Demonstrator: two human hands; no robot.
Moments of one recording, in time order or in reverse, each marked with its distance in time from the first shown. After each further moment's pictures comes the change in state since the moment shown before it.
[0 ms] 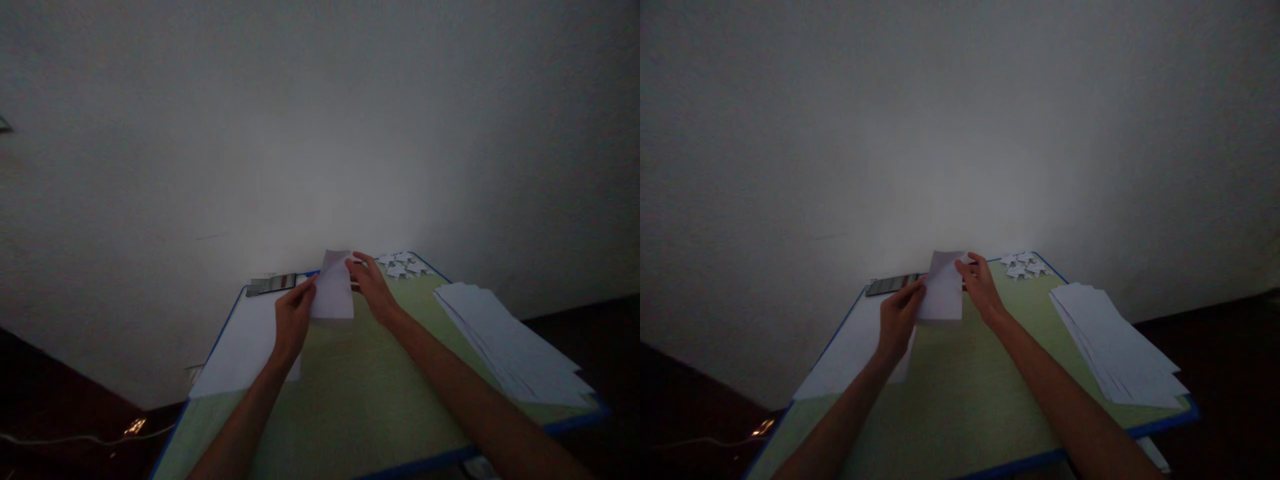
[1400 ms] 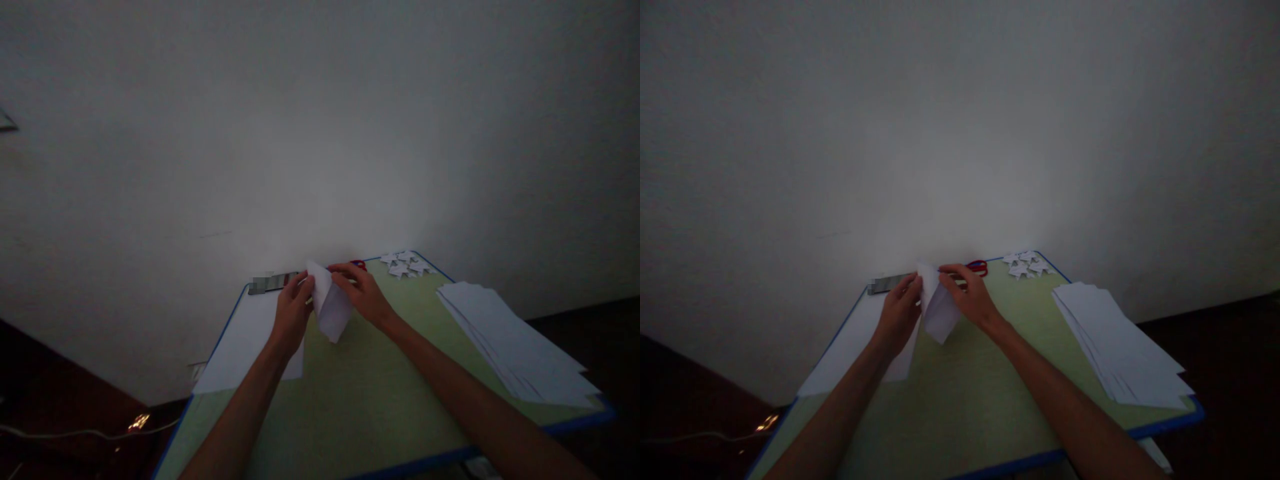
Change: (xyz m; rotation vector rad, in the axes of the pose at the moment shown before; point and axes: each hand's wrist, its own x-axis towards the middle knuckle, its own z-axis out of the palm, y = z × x) left_hand 0.005 0.009 0.003 -0.425 -0.132 -0.253; right_hand -0.014 0.007 0.008 -0.314 -0.255 -0.324
